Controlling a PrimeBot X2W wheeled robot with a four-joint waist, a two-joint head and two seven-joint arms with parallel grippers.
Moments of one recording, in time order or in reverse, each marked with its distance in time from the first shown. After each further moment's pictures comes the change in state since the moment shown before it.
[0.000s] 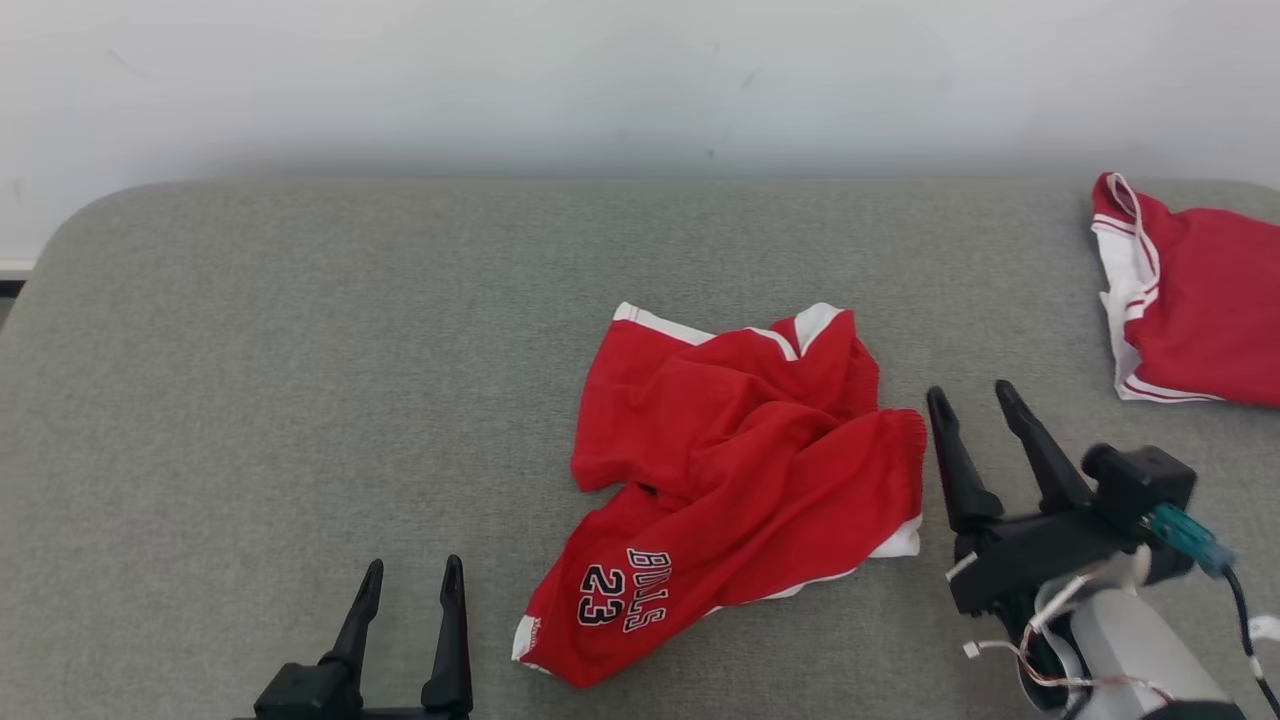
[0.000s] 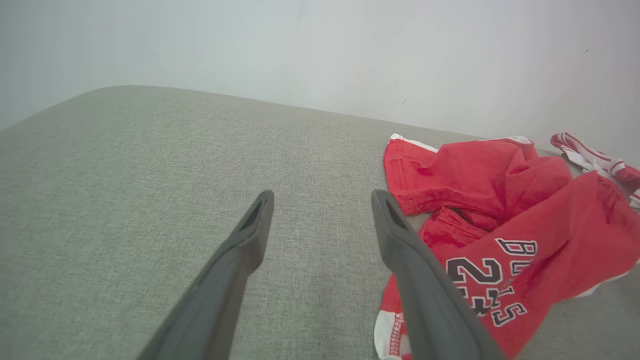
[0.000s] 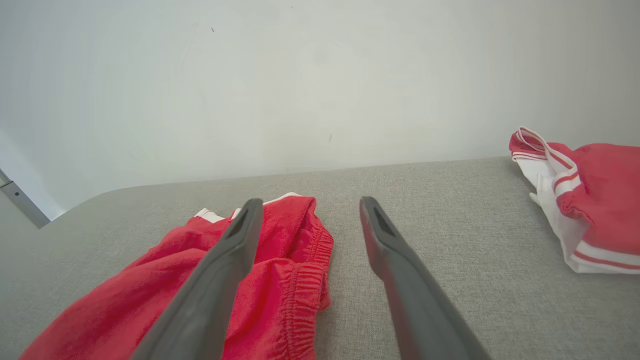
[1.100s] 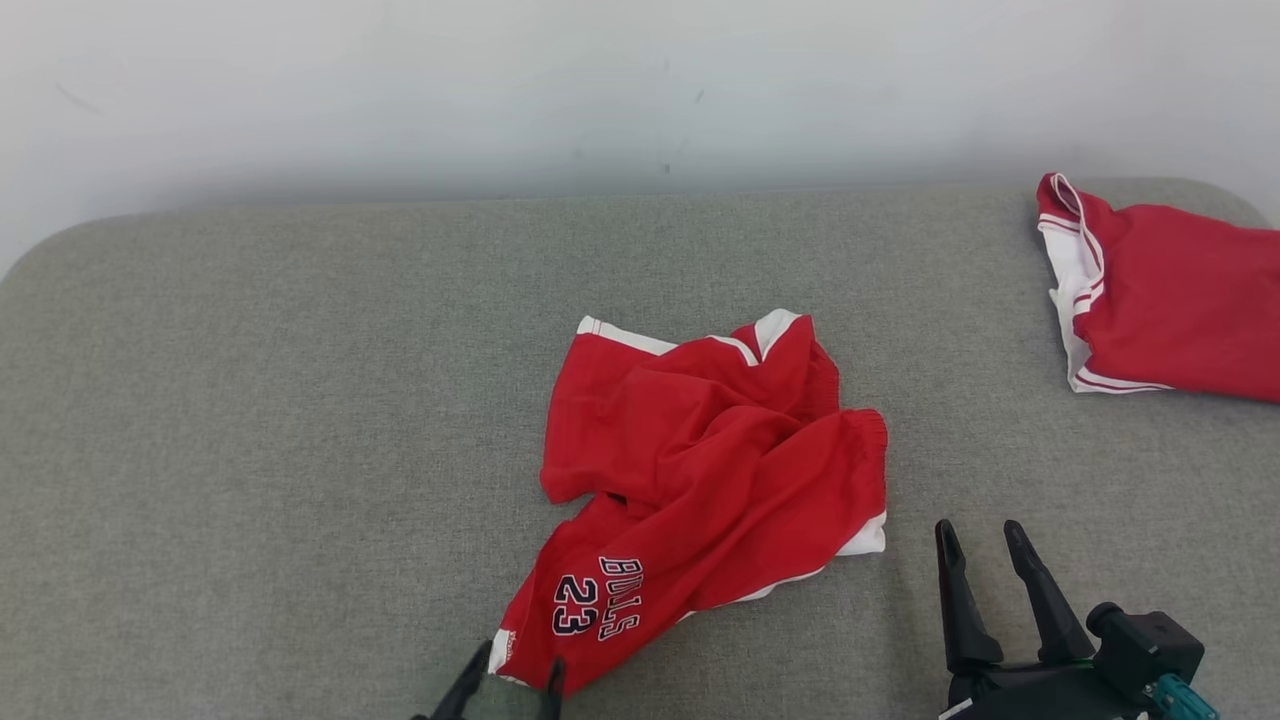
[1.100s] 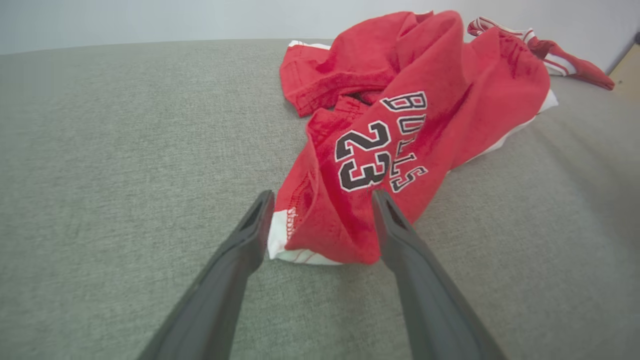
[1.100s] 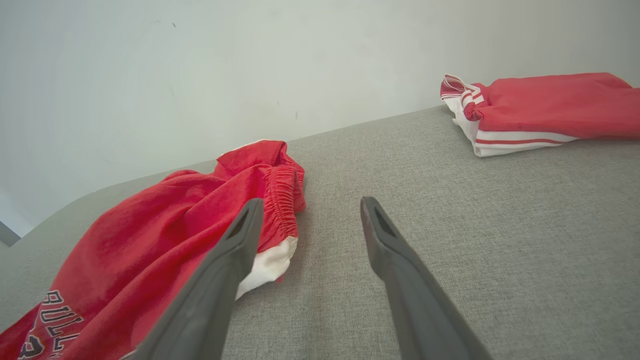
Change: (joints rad) left arm 0.026 0.000 -0.111 0.148 0.158 -0.101 0.000; right arm 0.359 0.170 -0.205 -0.266 -0.144 0.000 -0.002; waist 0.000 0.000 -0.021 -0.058
